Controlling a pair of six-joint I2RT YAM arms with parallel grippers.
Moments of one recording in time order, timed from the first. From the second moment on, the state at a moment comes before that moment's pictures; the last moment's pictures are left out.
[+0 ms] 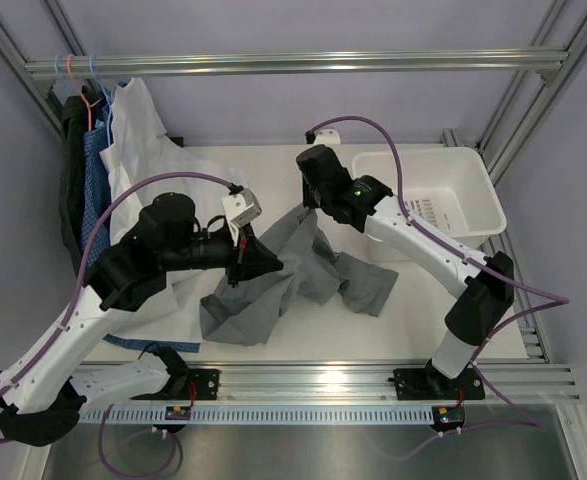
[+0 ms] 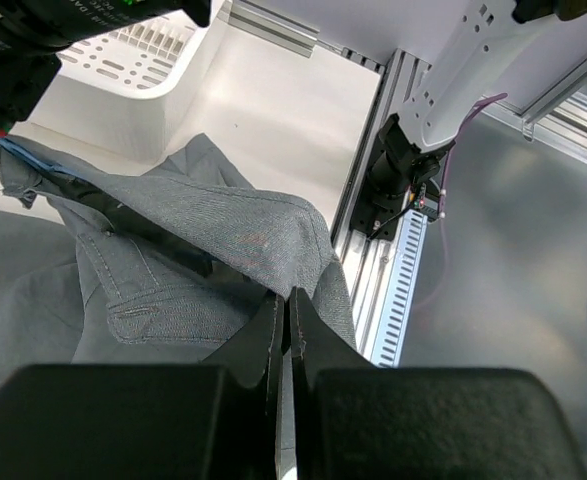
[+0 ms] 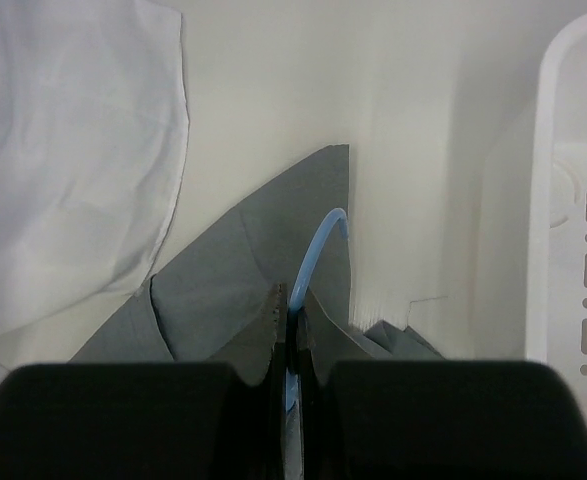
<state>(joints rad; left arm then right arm) -0.78 0.96 1.31 -0.70 0.54 -0.10 0.78 1.70 1.68 -0.60 0.45 0.44</state>
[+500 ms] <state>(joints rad) -0.78 0.90 1.07 -0.74 0.58 -0.09 0.79 1.68 1.67 -0.59 0.46 0.43</state>
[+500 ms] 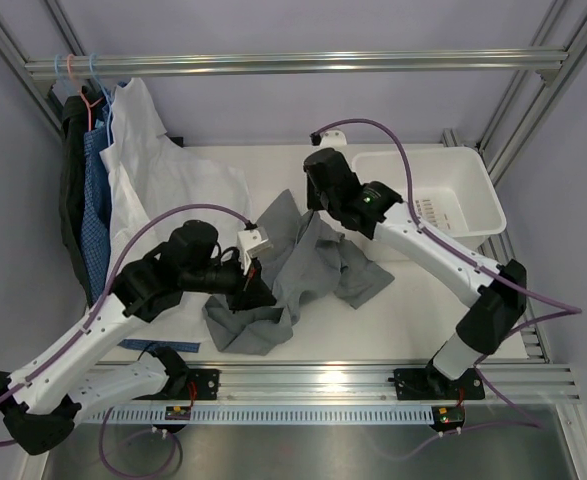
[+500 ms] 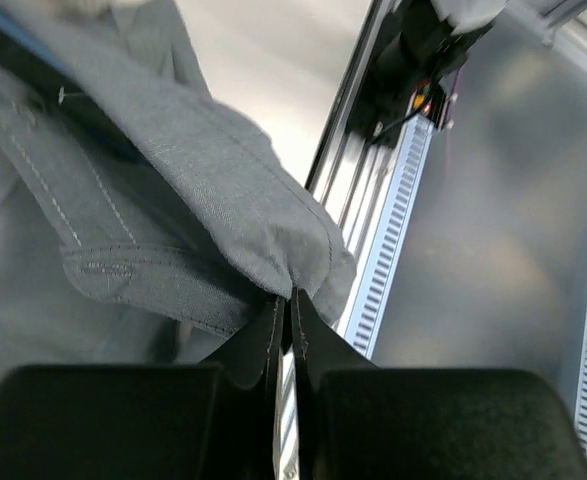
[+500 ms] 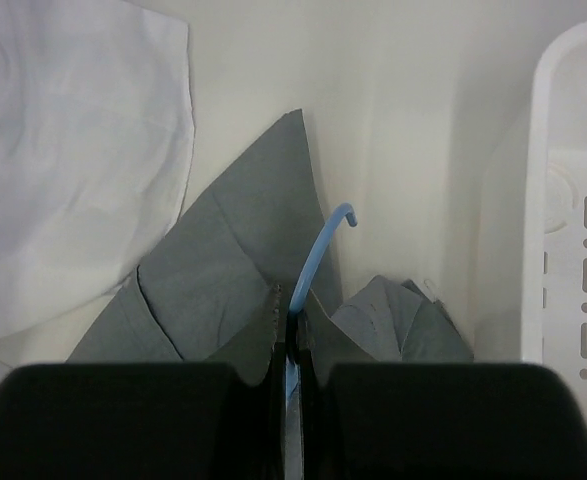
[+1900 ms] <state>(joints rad) -0.83 1.22 1.21 -0.39 0.23 -0.71 0.77 1.31 1.24 -0.15 0.11 0.16</state>
